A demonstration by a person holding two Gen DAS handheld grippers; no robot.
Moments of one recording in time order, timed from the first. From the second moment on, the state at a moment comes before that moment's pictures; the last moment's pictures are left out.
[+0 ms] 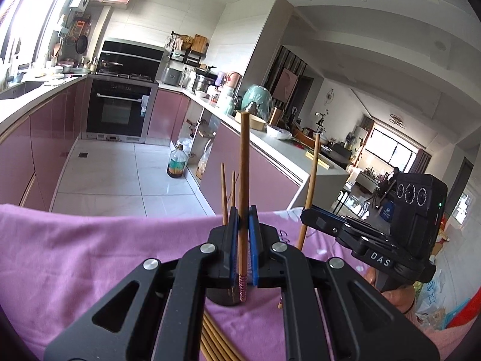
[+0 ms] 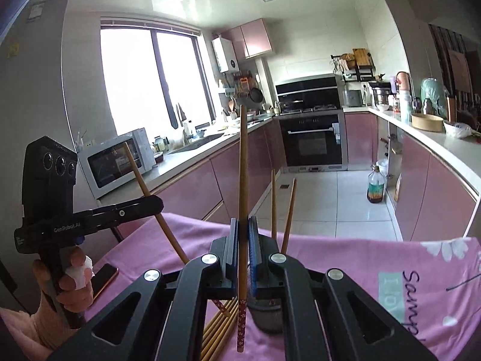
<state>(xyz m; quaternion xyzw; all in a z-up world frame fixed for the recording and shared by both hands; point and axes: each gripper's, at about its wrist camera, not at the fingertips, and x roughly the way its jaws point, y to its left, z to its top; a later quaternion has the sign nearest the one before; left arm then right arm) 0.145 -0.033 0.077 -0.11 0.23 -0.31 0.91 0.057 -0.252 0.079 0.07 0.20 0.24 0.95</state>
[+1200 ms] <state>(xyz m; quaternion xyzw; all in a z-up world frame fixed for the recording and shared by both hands) 0.176 -0.084 0.048 -0.03 0.32 -0.32 0.89 0.109 -0.250 0.048 0.07 0.26 0.20 0.94</state>
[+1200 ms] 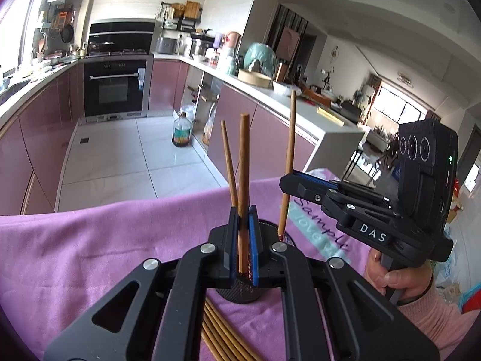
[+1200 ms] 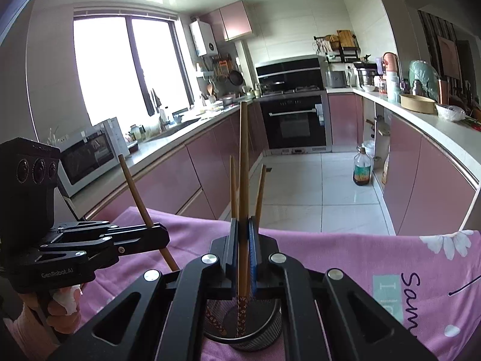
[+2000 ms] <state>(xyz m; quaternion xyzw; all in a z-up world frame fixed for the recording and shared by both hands) 0.219 -0.095 0.029 -0.02 0.36 -0.29 0.88 0.141 -0.249 0.017 0.08 0.33 0.18 0.92</state>
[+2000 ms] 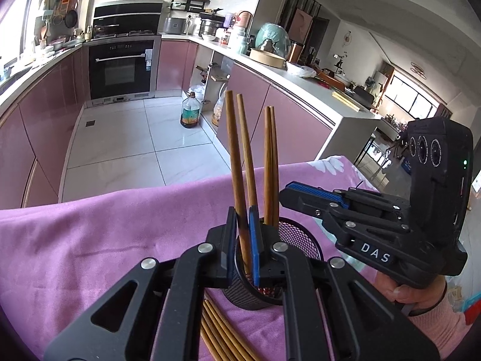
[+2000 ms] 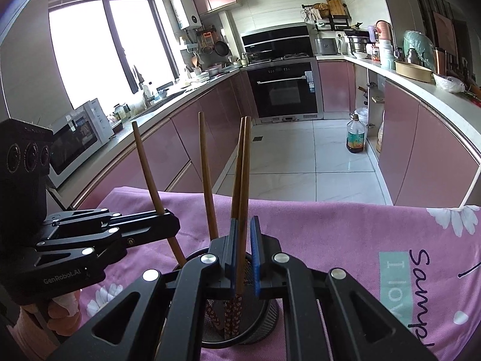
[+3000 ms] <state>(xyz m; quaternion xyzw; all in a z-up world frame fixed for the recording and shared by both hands) 0.107 -0.031 0.005 0.00 0.29 -0.22 0.93 0.045 -0.213 0.012 0.02 0.30 0.28 0.91</state>
